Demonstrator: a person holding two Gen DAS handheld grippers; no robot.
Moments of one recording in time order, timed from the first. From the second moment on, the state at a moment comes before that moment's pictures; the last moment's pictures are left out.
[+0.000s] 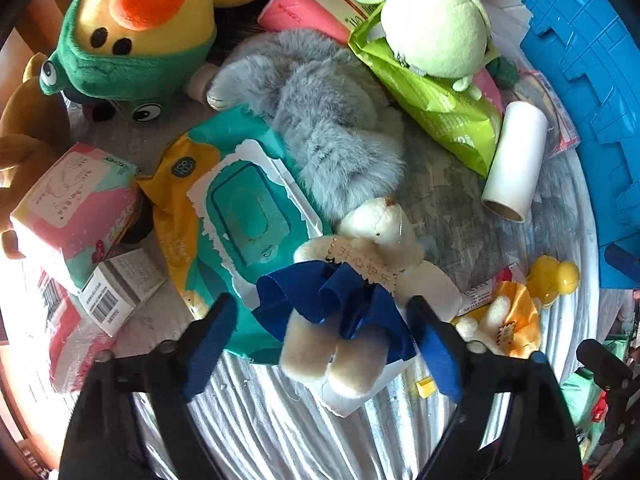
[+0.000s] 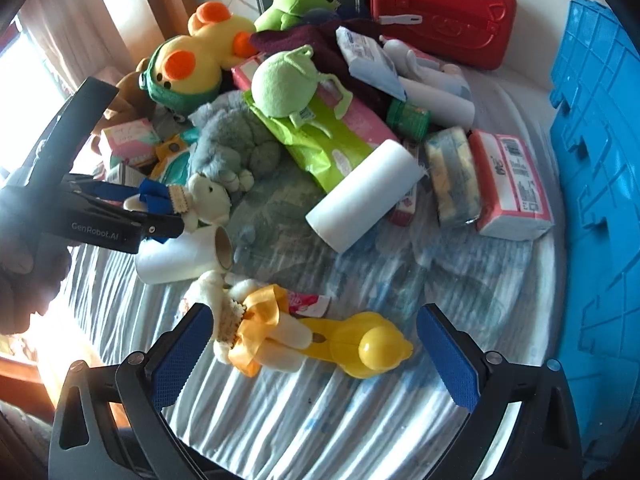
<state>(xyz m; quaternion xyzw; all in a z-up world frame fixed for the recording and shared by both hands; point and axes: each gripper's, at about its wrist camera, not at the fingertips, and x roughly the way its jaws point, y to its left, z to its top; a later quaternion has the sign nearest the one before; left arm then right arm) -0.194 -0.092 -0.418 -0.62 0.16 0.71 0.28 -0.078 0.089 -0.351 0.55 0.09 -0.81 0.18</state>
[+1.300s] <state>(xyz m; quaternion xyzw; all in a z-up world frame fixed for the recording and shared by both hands) -0.187 -0.120 -0.355 -0.57 0.10 0.75 0.32 -0.067 0.032 -0.352 0.54 0.15 -0.78 0.26</state>
